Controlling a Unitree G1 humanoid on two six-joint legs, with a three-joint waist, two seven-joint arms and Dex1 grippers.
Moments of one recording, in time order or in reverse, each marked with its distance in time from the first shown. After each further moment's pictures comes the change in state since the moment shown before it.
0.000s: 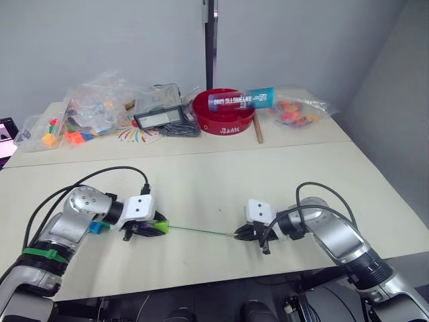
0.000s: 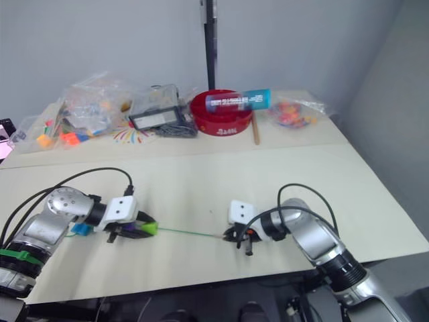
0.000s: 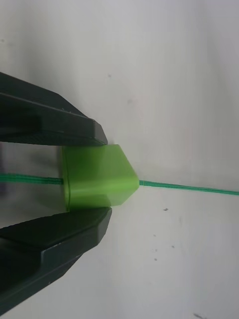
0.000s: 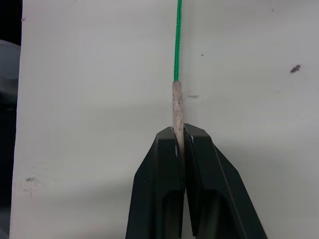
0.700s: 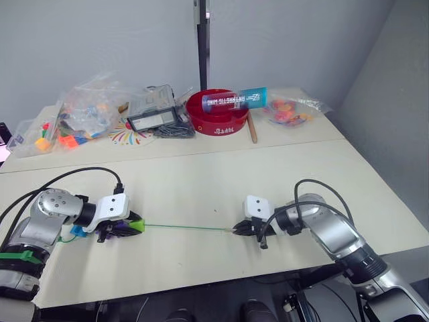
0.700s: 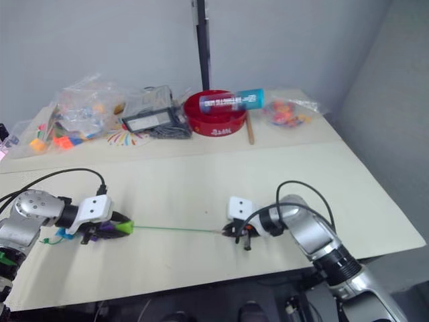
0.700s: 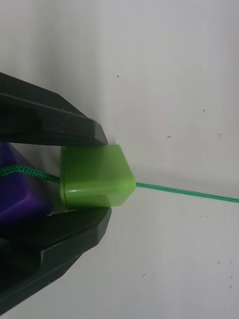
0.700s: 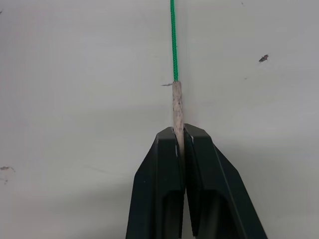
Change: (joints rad) left arm 0.048 0.066 0.084 0.075 -0.001 -0.023 -0.009; right arm -0.038 0.027 0.001 0.073 -0.018 -0.055 -0.003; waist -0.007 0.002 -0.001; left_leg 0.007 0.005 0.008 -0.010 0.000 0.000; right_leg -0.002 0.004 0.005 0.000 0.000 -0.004
